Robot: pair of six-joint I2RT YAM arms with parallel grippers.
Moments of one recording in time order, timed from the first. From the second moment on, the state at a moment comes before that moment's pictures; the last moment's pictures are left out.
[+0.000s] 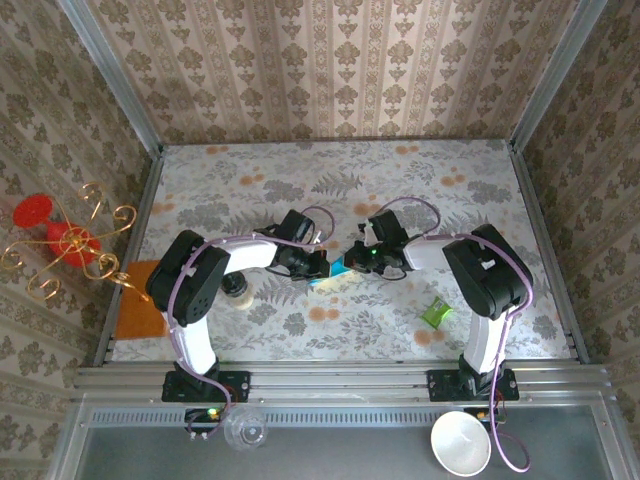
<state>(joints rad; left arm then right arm) -0.65 1.84 0.98 -0.26 0.50 -0.55 0.44 1.86 0.88 0.05 -0.48 0.71</state>
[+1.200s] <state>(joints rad) -0.54 1.57 1.03 -0.35 0.45 -0.57 0.34 1.50 0.89 -0.31 -0.23 0.72</state>
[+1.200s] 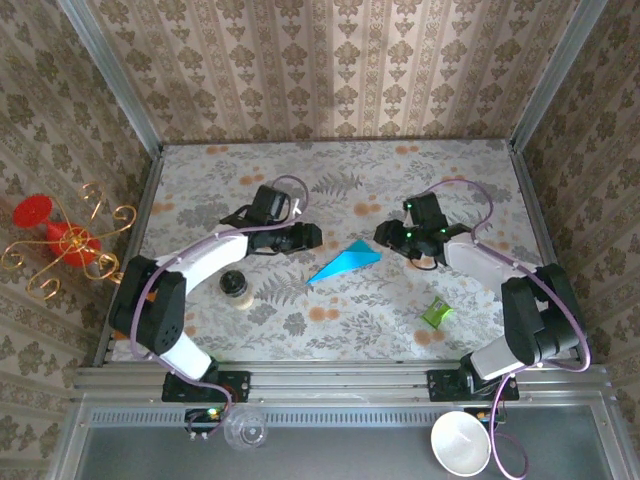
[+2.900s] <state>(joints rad) -0.36 1.37 0.82 -0.46 0.28 -0.39 0.76 1.80 1.25 -0.77 0.33 1.21</state>
